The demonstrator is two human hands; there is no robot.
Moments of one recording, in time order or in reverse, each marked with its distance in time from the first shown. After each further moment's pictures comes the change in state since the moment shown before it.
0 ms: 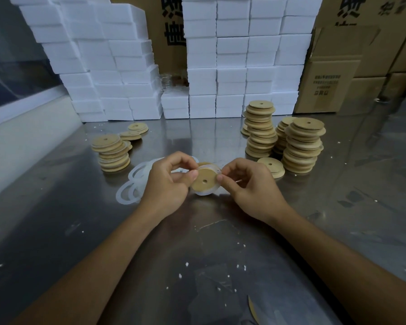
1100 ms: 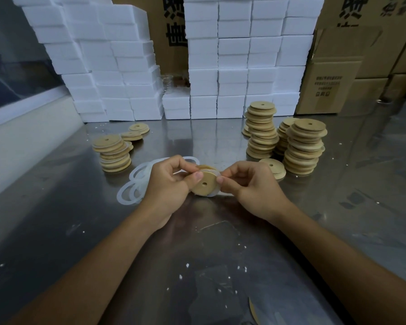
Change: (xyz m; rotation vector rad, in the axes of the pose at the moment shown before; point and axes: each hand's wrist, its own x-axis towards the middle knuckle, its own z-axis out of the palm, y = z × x) left_hand -0.002 0.003 0.006 -0.281 0.023 -0.199; right_hand 0.002 -0.007 -0.001 0.204 -0.046 0.161
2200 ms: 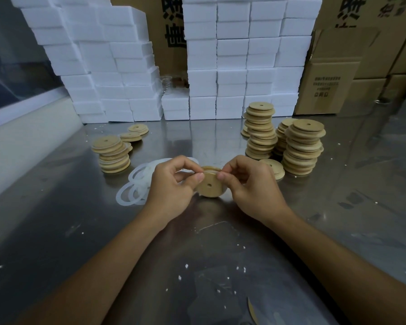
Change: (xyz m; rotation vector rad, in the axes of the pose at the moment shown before) left_hand -0.003 -0.001 0.003 0.238 0.016 0.129; right_hand 0.000 0.002 0.002 -0.286 0.134 -0.243
